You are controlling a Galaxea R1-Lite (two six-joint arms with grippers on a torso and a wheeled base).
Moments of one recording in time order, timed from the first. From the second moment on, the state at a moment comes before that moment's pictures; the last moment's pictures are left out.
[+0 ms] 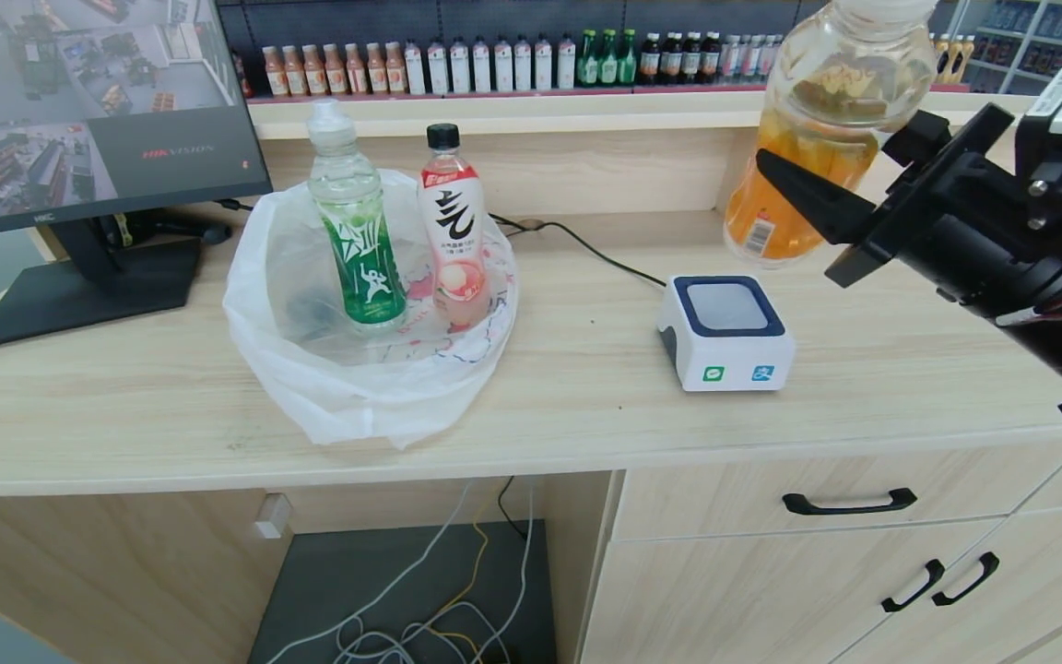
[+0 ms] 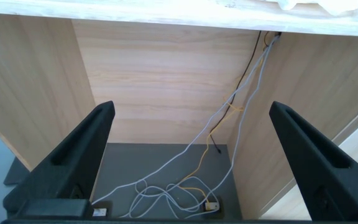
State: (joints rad) left arm 0.00 0.00 0.00 0.00 0.00 0.00; right arm 0.31 1.63 -0.85 -1.36 0.50 -0.50
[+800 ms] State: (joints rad) left arm 0.00 0.00 0.00 0.00 0.00 0.00; right arm 0.25 1.65 -0.62 -1.57 0.13 -0.16
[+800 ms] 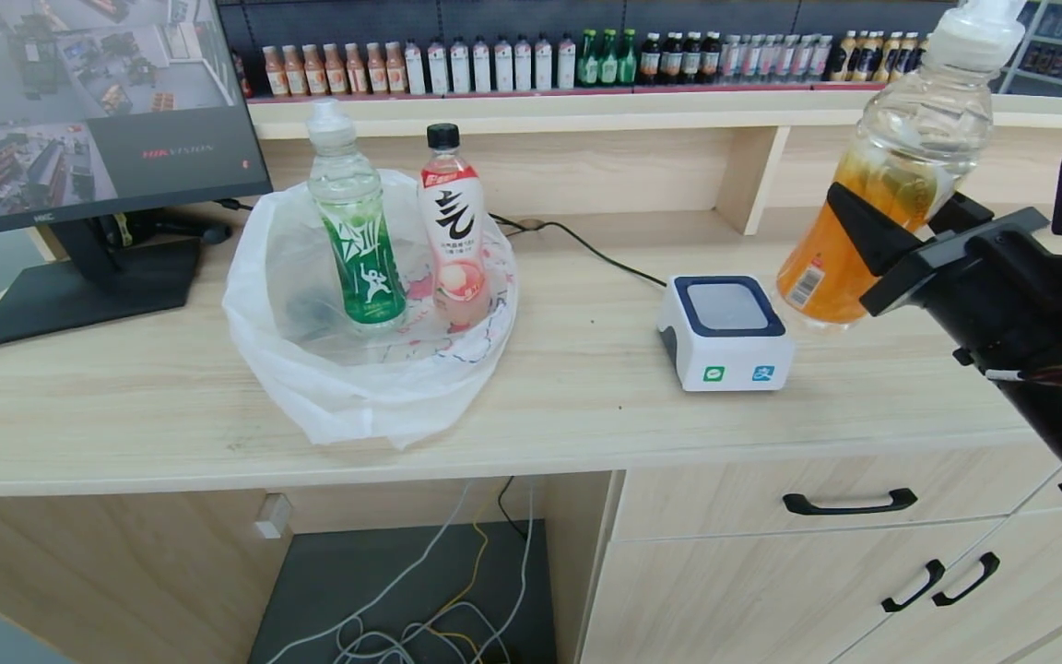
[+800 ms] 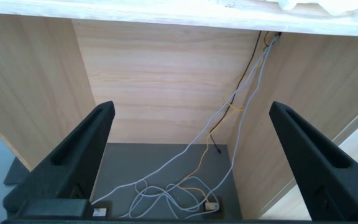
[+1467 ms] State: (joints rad) left arm 0.00 0.00 0.00 0.00 0.00 0.00; right arm 0.25 1.64 -0.55 -1.57 0.10 -0.14
